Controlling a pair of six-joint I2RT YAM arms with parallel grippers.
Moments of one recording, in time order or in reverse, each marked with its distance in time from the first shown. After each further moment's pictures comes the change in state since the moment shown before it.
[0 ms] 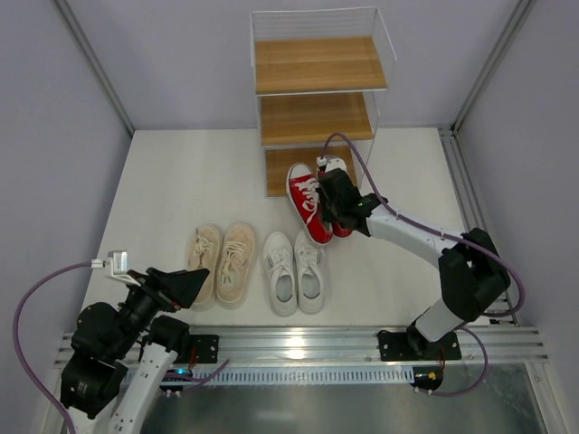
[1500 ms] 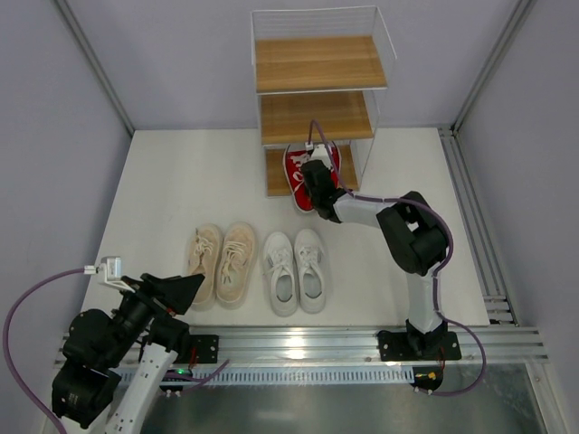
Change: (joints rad) left arm 0.000 0.000 0.068 -0.089 -0.017 0.012; right arm -0.037 0.467 0.181 0.578 0.238 -0.043
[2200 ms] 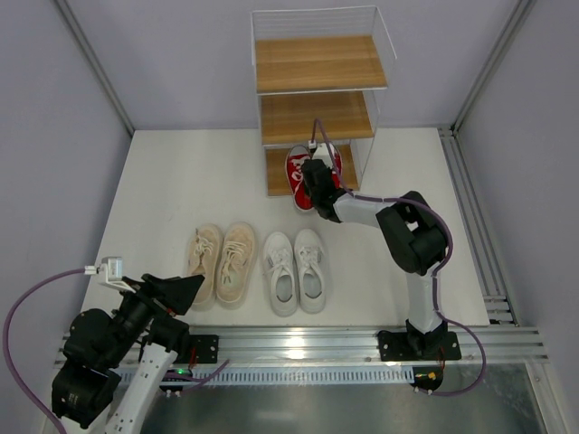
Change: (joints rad) left arm 0.000 0.000 0.000 -0.013 -0.008 0.016; right arm -0.010 0.012 0.010 0.002 0.017 0.035
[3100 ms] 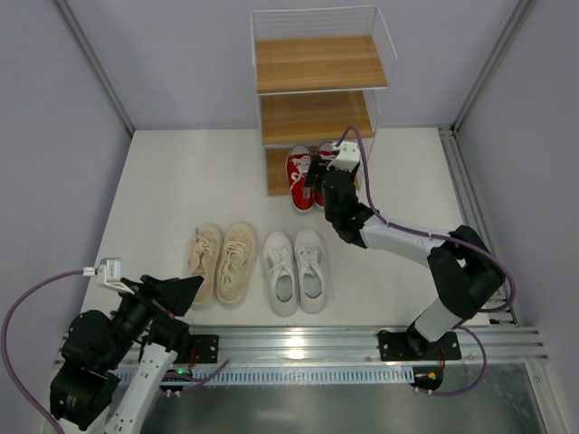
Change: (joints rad) left arm 0.000 0.000 0.012 -0.019 -0.003 0.003; right arm 0.081 -0.393 -0.284 0.264 0.120 -0.013
